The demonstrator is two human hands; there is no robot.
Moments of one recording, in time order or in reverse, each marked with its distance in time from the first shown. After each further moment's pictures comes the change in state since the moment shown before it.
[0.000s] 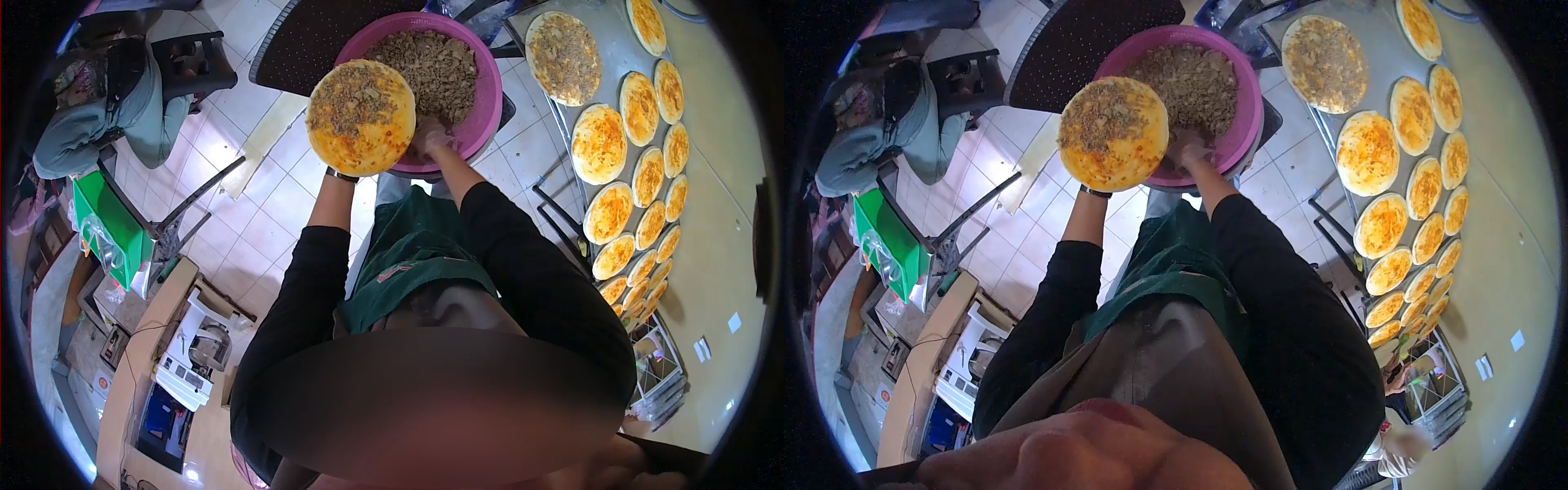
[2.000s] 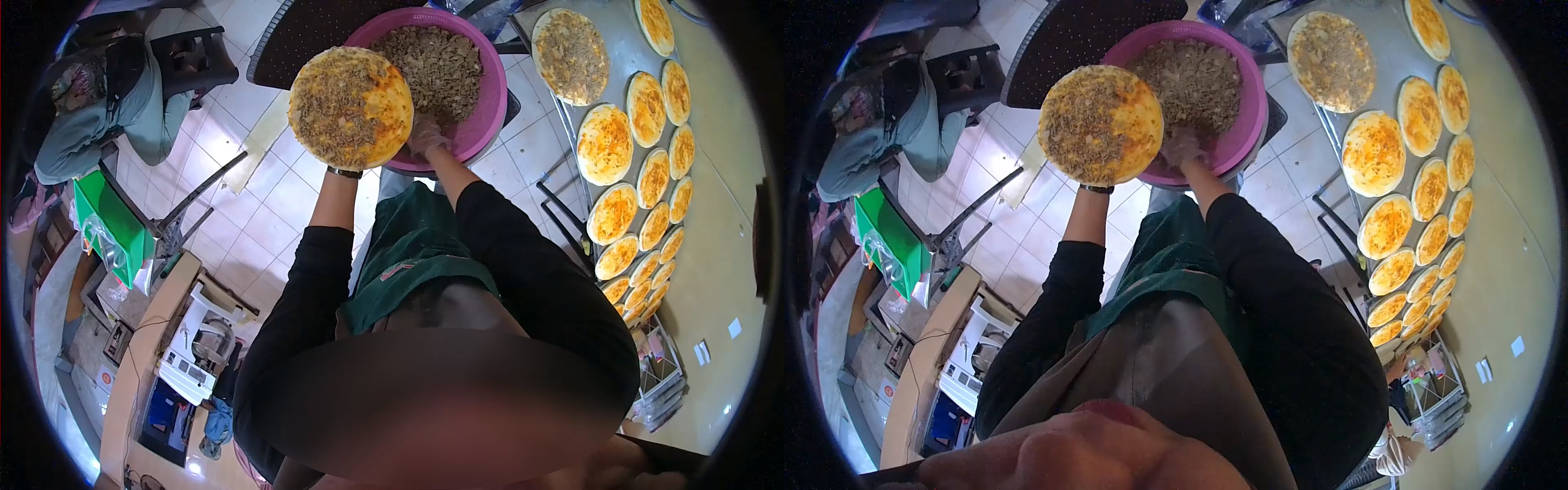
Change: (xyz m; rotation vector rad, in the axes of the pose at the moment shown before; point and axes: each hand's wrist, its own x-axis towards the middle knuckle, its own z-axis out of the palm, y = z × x) left_hand 0.010 0.000 0.019 0.151 0.141 0.097; right_hand -0.005 -0.033 -0.012 -0.150 0.091 0.062
